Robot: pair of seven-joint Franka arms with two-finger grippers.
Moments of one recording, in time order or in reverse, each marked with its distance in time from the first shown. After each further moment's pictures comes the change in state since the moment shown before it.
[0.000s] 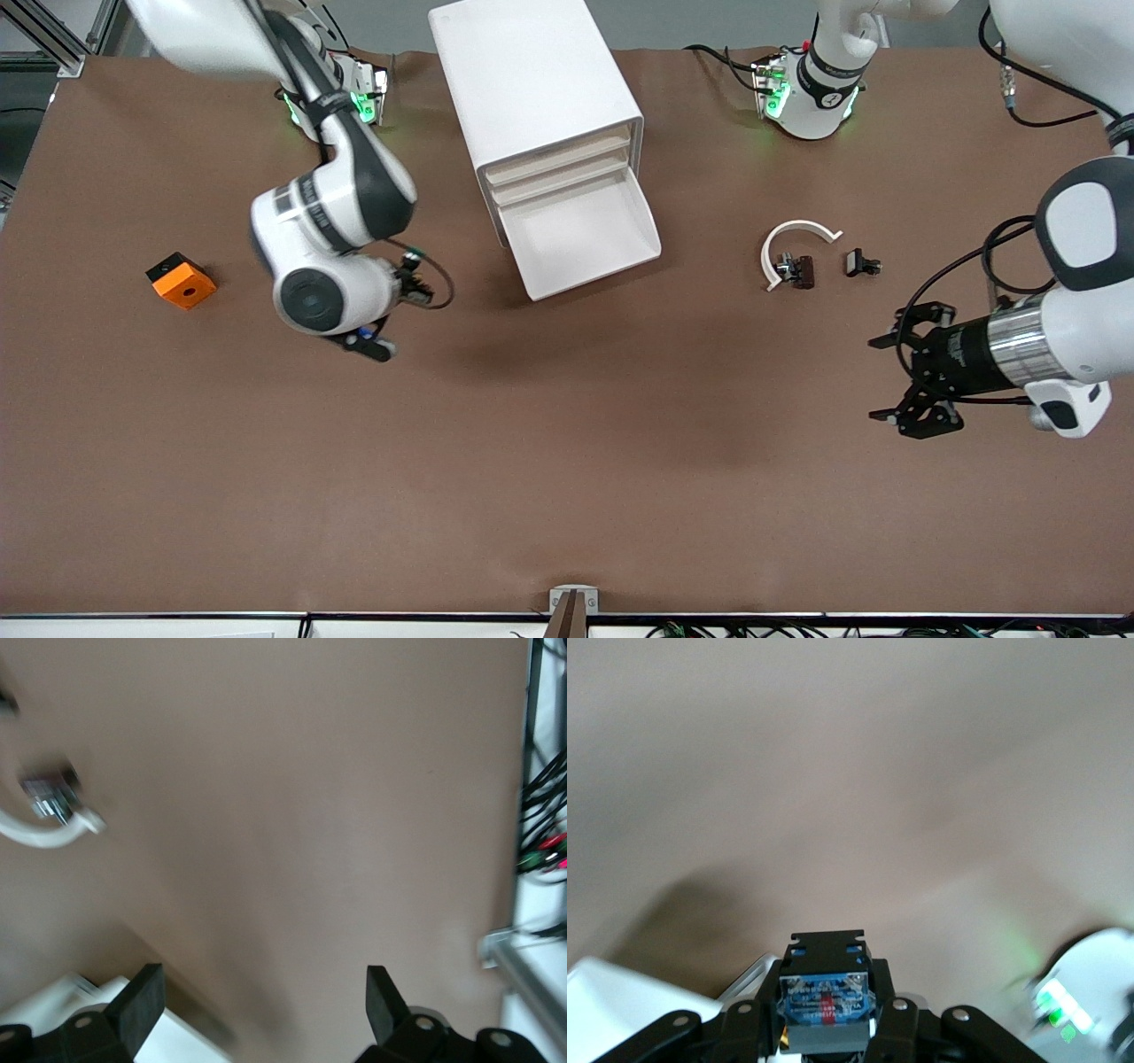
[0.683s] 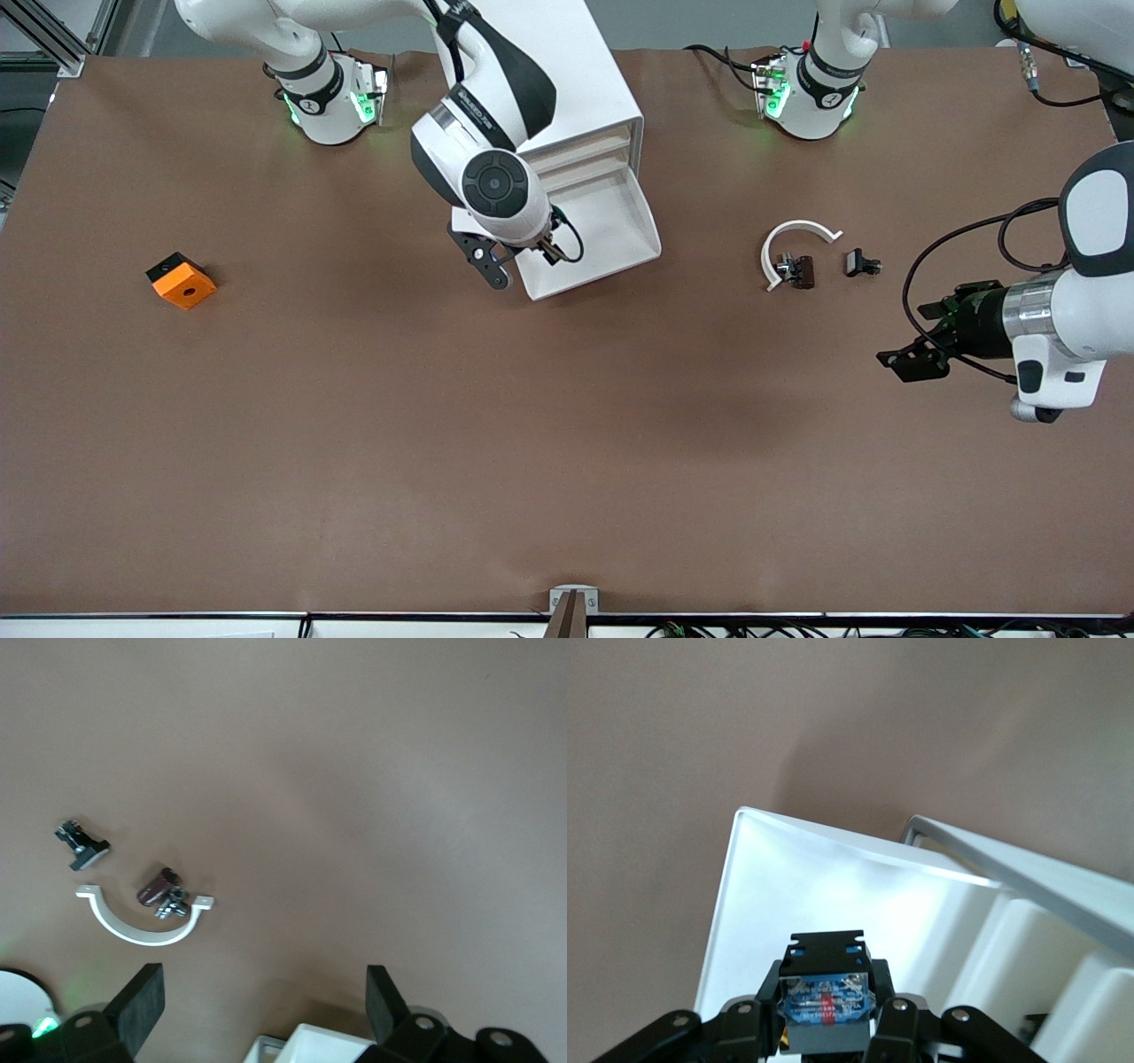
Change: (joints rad) left arm 0.004 -0.069 0.000 -0.119 0.113 -0.095 0.514; right arm 0.264 0.056 -0.001 0.058 0.069 0.221 0.670
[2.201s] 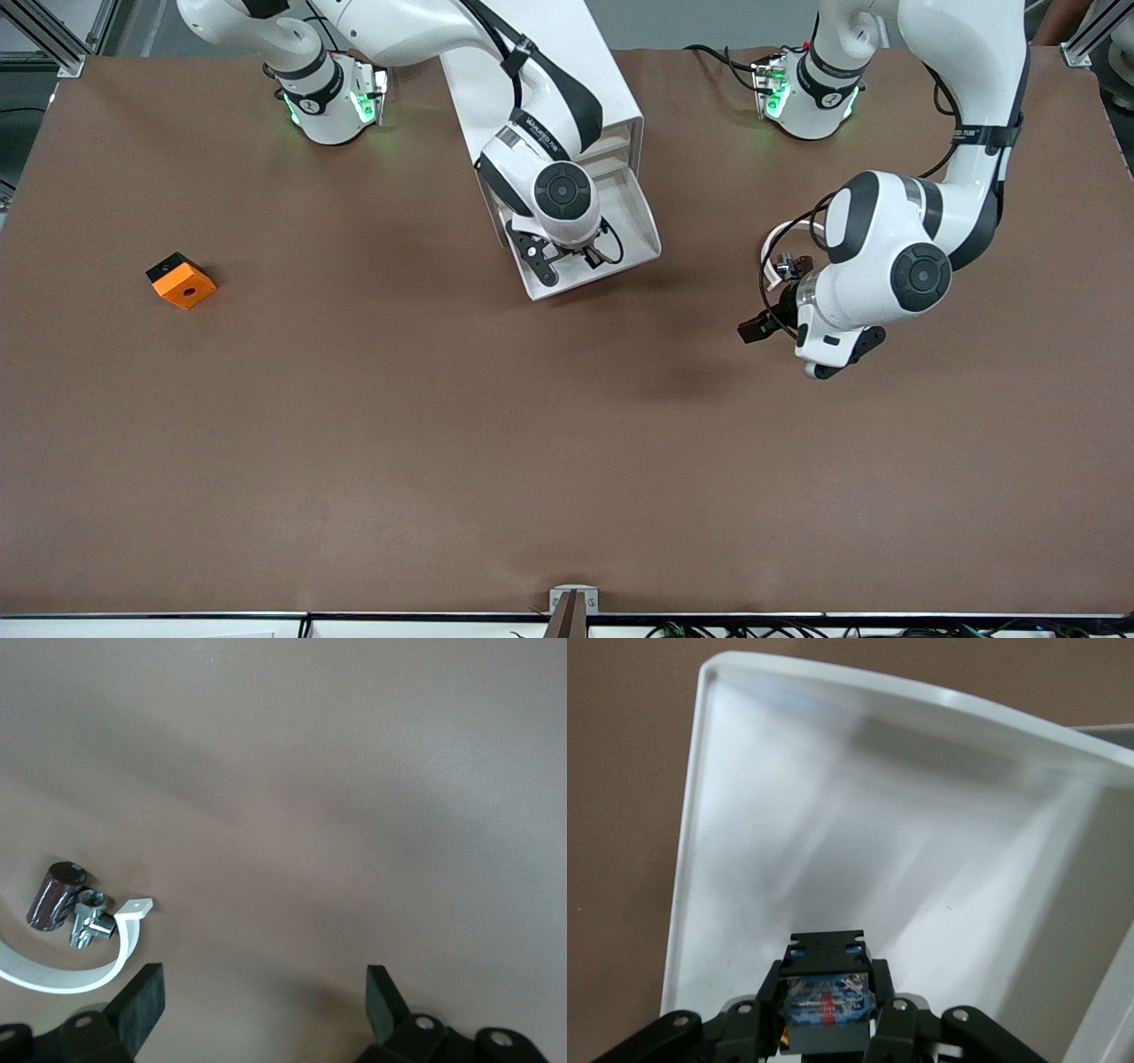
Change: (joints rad) left arm -0.151 -0.111 -0.164 -0.611 0.055 0.563 0.018; right arm 0.117 0.135 -0.002 0.004 0.002 0.170 0.109
